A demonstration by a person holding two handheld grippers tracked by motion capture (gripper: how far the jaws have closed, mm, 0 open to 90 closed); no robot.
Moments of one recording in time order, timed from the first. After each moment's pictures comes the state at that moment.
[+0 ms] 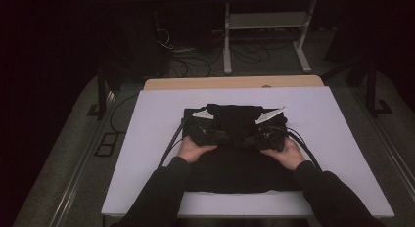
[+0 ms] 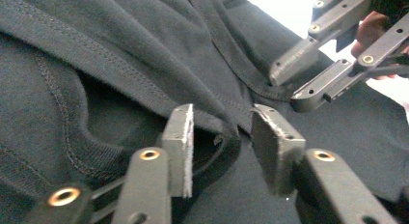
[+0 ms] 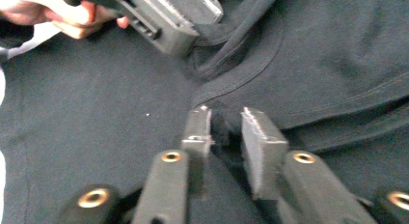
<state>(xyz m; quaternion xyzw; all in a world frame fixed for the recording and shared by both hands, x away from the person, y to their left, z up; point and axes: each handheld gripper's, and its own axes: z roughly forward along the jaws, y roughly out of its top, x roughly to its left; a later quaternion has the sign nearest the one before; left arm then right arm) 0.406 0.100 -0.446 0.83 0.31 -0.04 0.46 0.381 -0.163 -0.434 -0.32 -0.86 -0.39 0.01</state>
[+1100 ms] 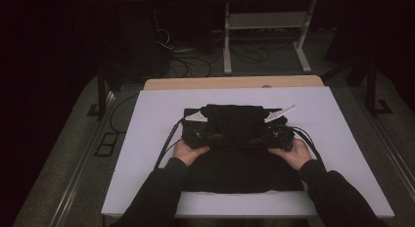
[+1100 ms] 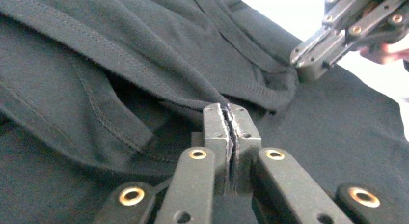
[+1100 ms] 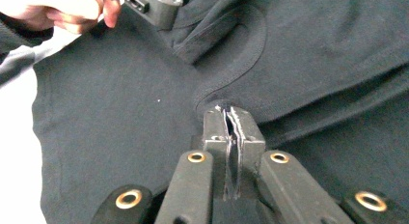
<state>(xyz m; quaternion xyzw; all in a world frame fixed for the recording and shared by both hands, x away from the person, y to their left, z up) 0.387 0.116 -0.436 0.83 0.31 -0.01 0.47 0.377 -0.187 -0.426 -0.34 -0.85 -0.40 0.04</state>
